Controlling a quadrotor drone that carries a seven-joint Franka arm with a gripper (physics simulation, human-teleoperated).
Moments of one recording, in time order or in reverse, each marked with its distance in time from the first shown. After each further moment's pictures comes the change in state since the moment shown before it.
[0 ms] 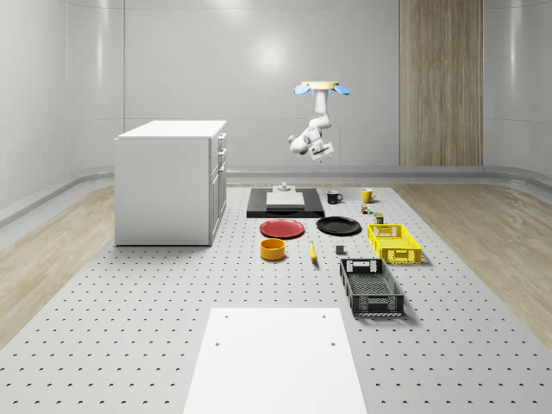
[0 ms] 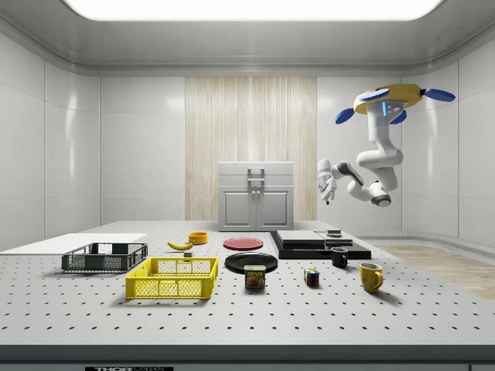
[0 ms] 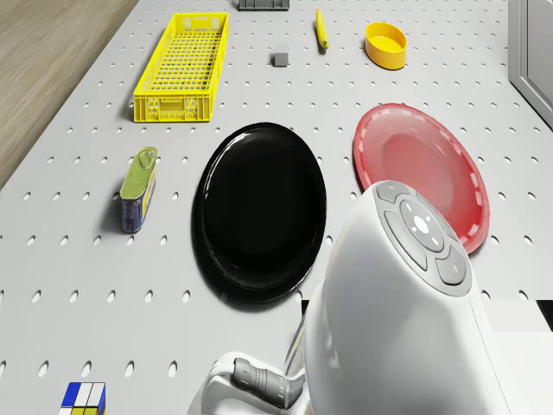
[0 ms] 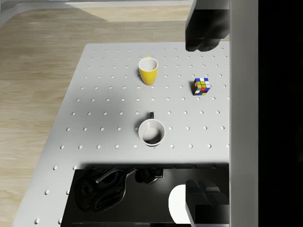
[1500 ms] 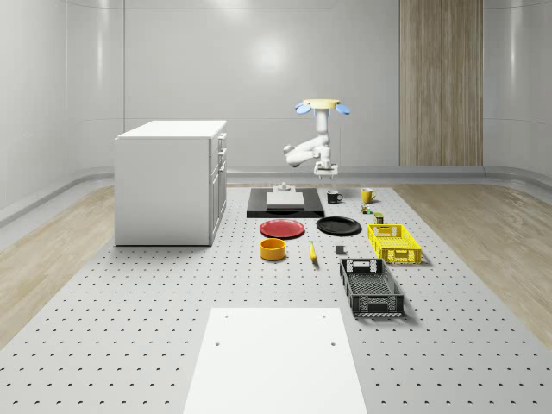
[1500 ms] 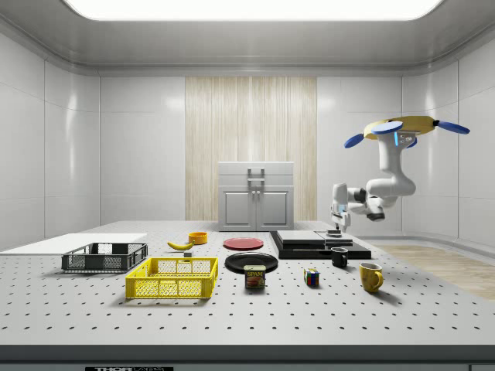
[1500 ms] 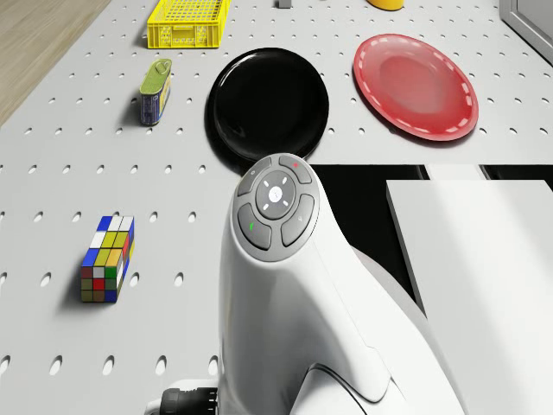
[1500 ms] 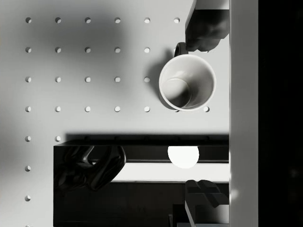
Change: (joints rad) arm -0.313 -0.206 0.169 -0.038 -0.087 -0.020 0.218
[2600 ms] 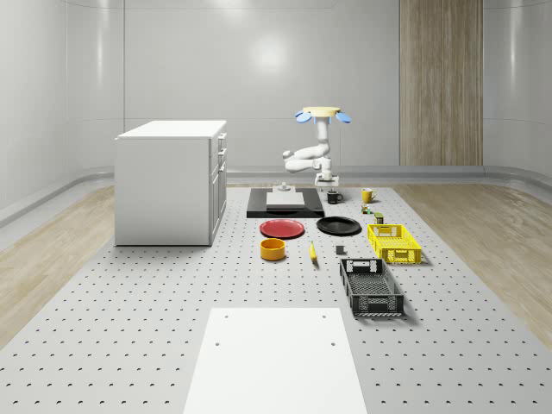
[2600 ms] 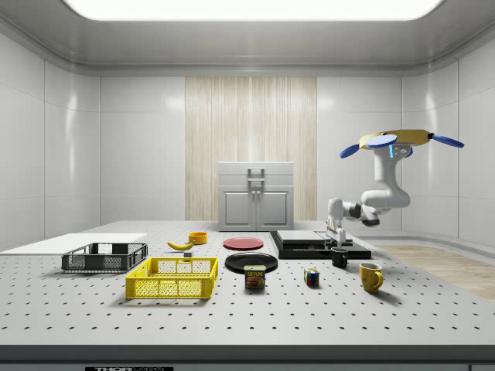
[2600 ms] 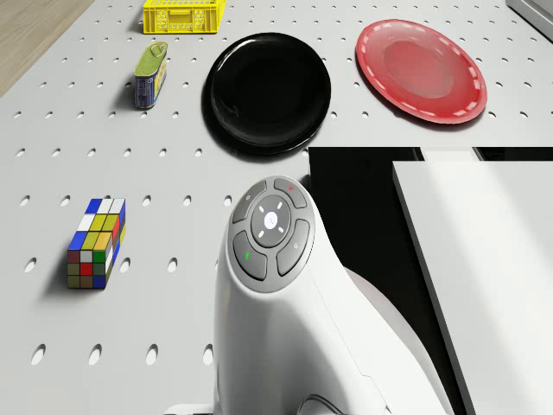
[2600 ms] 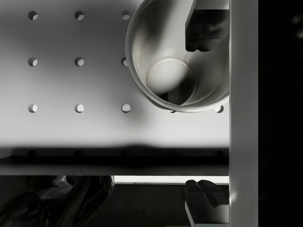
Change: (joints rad) arm -0.034 -0.115 -0.053 0.019 -0.026 0.130 0.028
